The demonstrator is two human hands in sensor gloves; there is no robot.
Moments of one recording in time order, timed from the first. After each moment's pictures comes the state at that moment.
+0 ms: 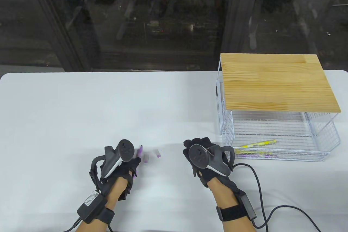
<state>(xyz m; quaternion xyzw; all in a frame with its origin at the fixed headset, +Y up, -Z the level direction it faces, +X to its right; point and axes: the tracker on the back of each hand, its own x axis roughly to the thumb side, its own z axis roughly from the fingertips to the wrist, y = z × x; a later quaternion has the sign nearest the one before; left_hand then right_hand) -0.226 -0.748 -0.347 -0.07 0.05 0.05 1.00 0.063 -0.698 -0.327 0.13 -0.11 0.98 0.10</state>
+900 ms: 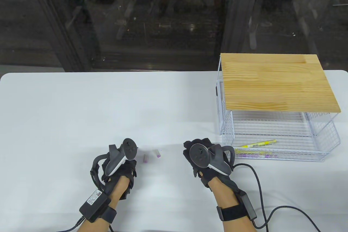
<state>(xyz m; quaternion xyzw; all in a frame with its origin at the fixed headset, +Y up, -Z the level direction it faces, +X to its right) -0.223 -0.748 -0.350 -0.08 0.07 0.01 0.99 0.066 -0.701 -0.329 0.14 -0.09 0.98 0.11</state>
